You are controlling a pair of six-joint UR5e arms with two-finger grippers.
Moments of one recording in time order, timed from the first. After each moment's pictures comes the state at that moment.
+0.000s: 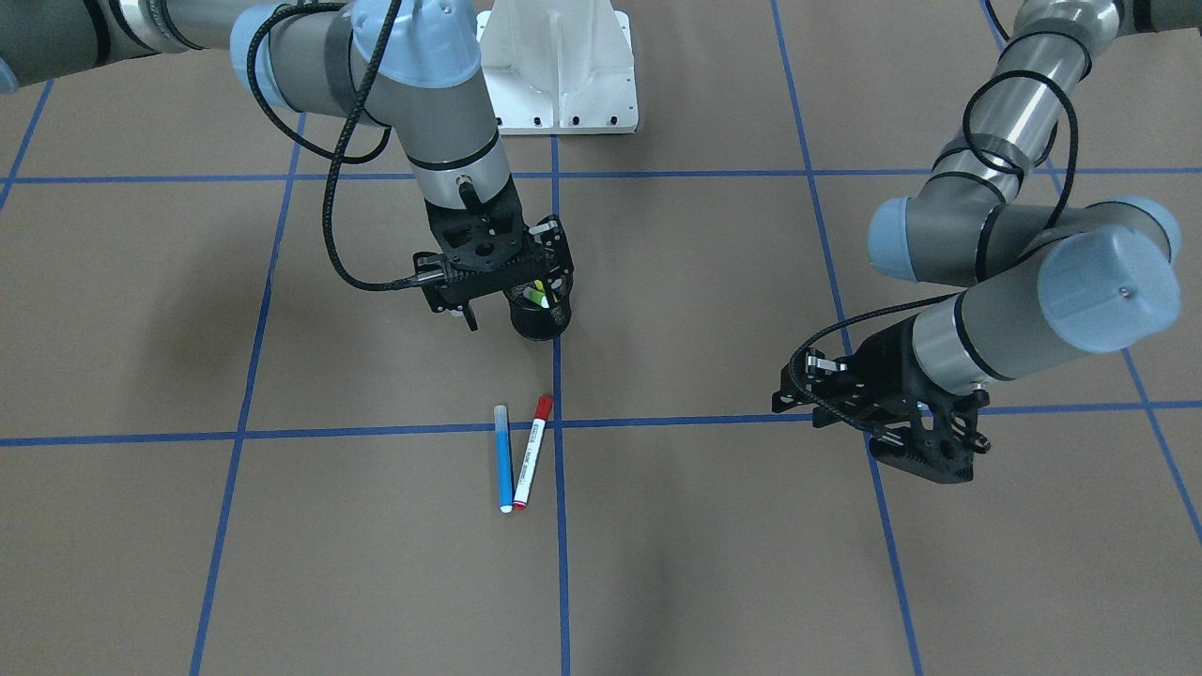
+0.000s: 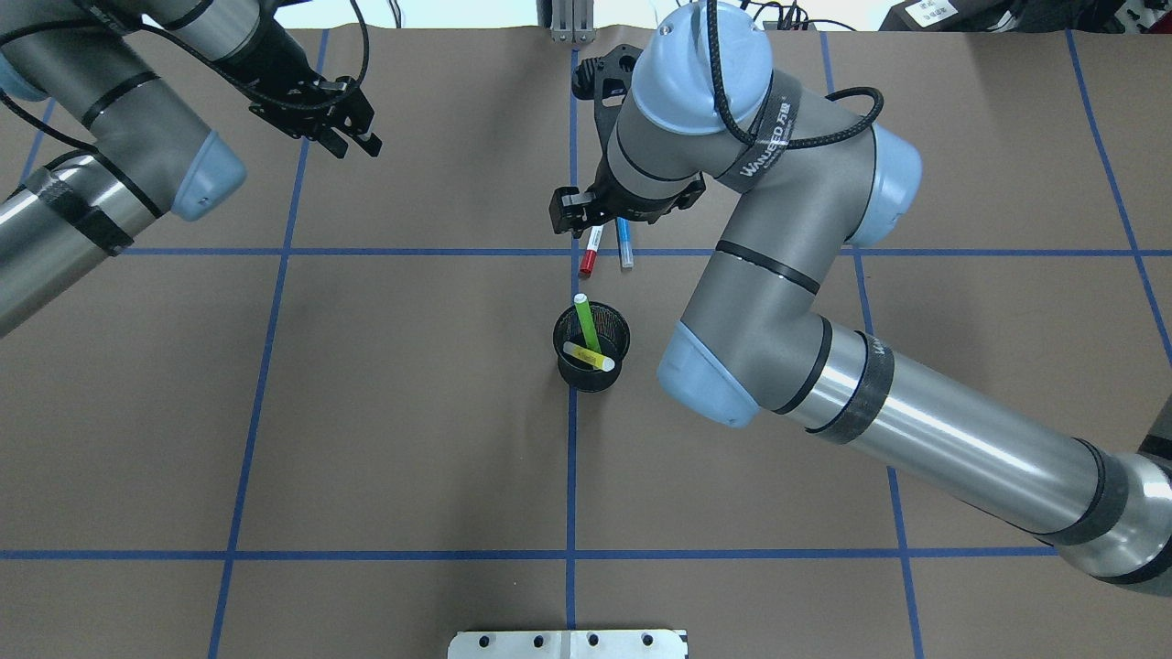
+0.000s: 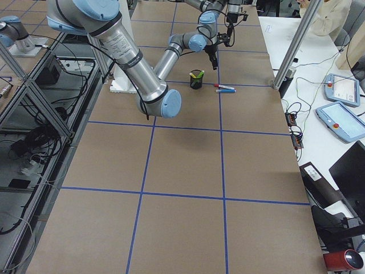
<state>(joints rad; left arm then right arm) -1.05 -2.24 -1.28 -2.06 -2.52 -0.73 0.65 -0.76 1.65 -1.56 1.86 0.89</state>
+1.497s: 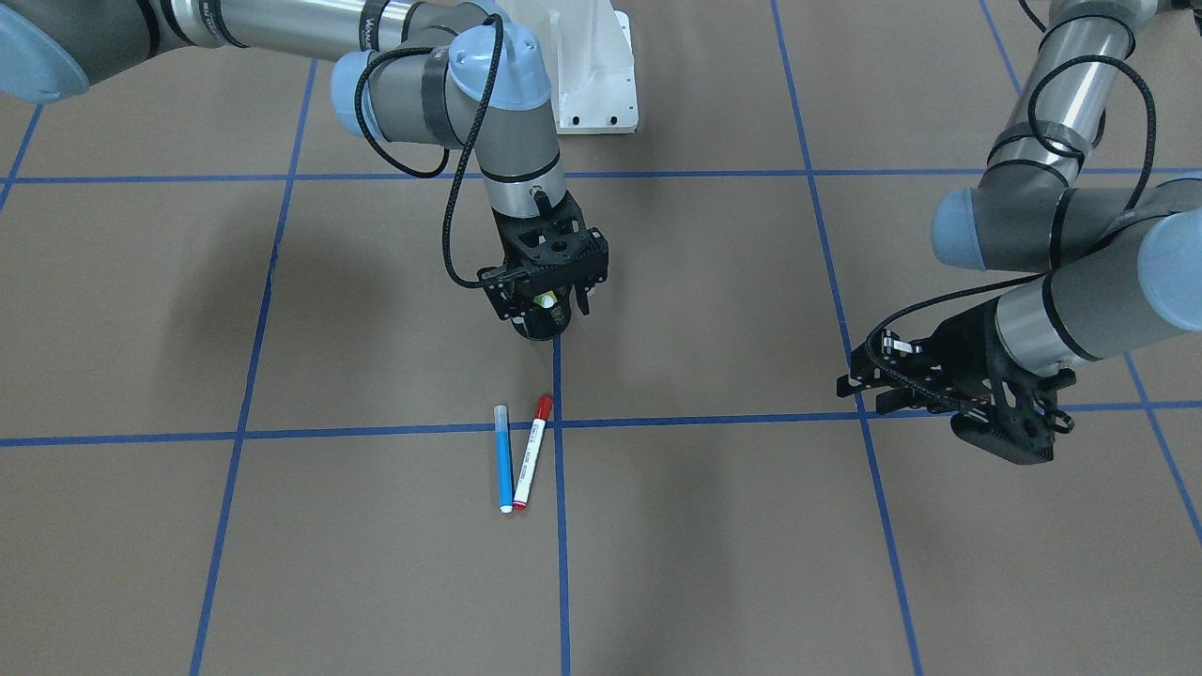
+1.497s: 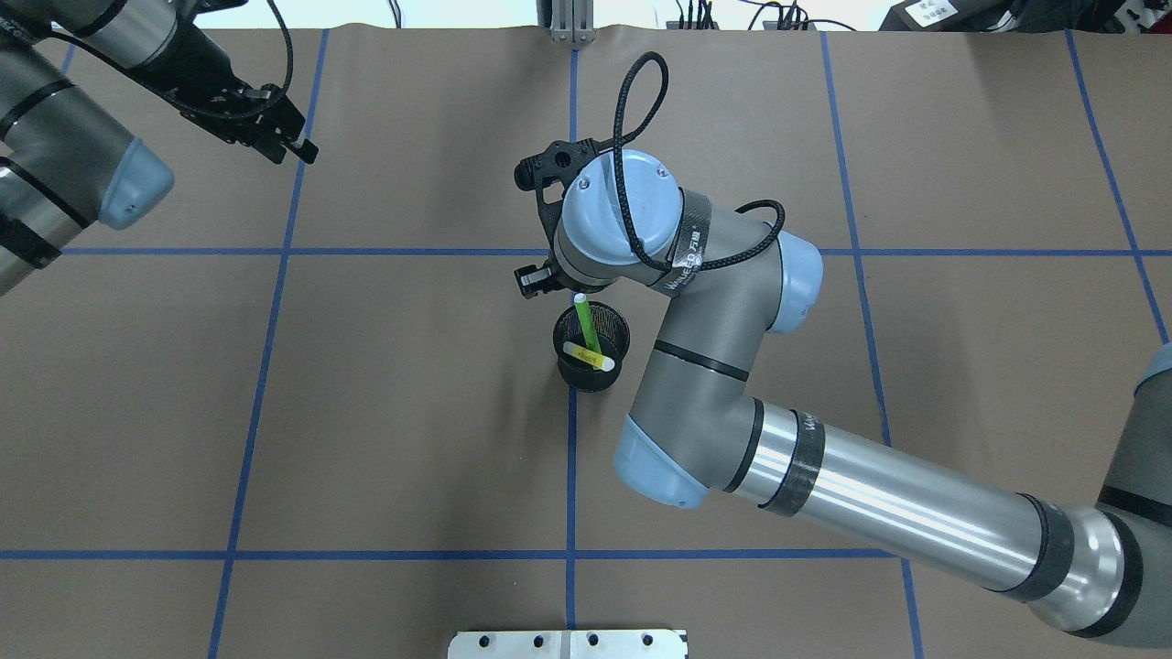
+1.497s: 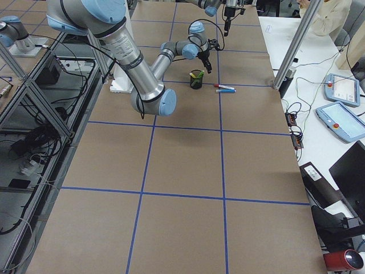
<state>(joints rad) -1.09 -2.15 -1.34 -2.06 -2.56 -0.66 0.53 -0.76 1.56 -1.43 1.70 0.86</state>
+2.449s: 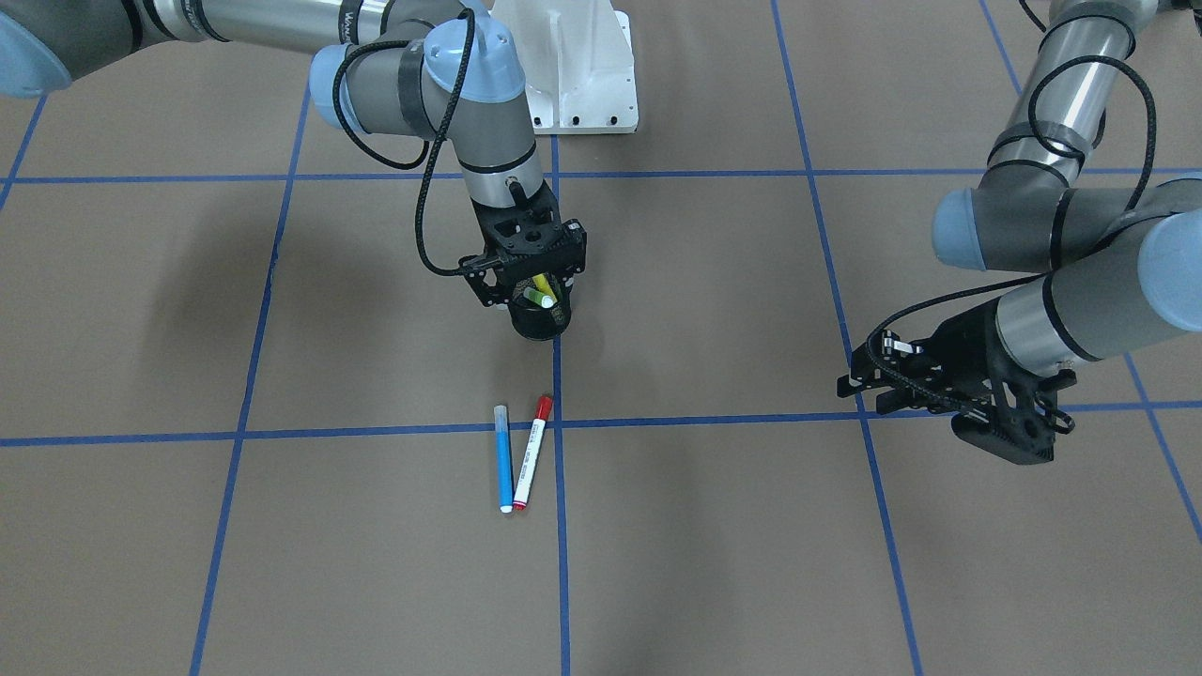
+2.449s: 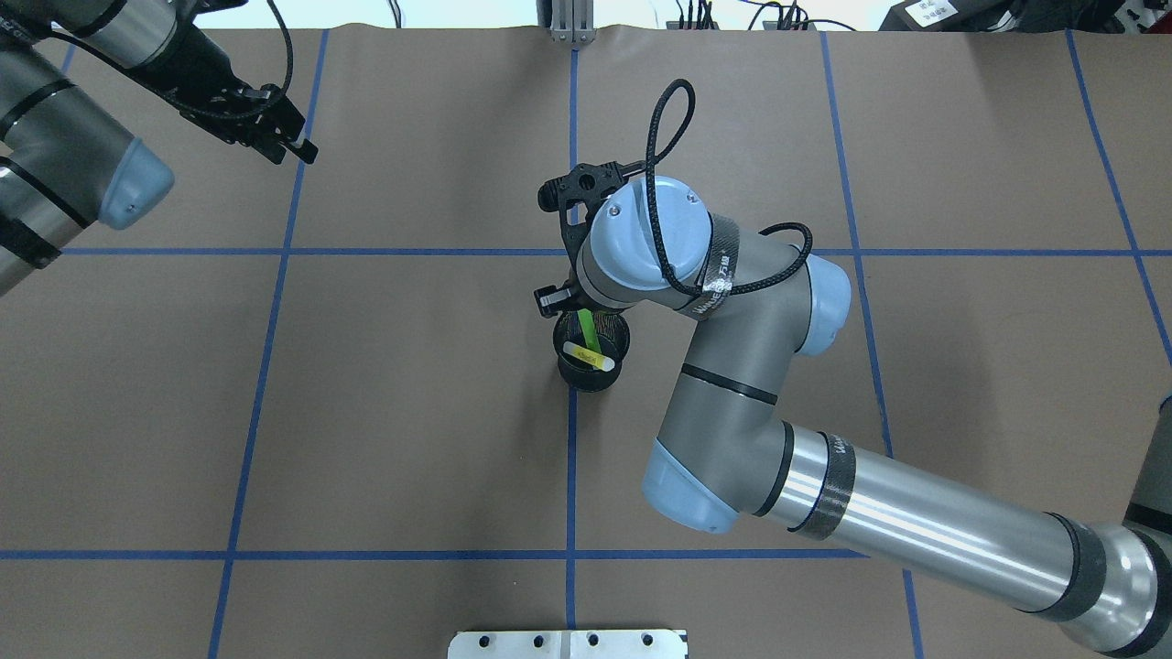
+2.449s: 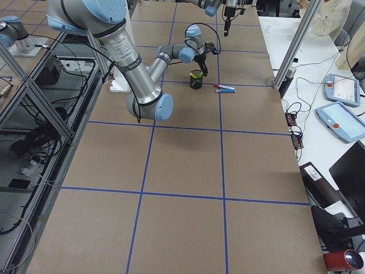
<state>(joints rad) -1.09 -2.15 -1.34 -2.05 -2.56 -0.66 0.51 -0.82 1.61 -1.44 1.70 0.90</state>
